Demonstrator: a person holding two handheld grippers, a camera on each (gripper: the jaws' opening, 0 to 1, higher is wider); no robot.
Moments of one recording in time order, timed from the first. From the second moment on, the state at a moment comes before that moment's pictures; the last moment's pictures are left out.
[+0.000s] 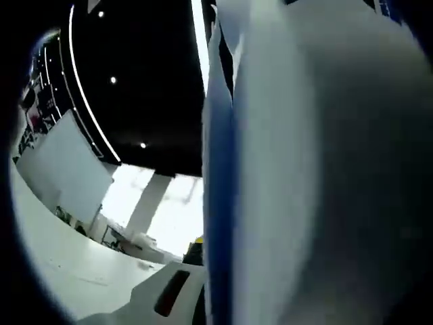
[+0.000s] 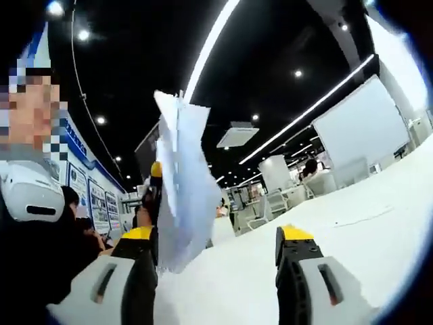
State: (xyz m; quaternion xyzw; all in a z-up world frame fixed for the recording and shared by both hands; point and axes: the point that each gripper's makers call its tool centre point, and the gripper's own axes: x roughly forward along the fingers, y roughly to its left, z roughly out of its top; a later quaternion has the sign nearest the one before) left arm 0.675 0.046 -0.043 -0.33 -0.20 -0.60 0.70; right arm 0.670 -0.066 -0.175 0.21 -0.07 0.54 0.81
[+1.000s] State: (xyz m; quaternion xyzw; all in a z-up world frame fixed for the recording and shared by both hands) left arm 0.697 0.040 -0.076 -0.48 -0.17 -0.54 0.67; right arm 0.648 -0.053 -0.133 0.29 -0.14 0.57 0.76
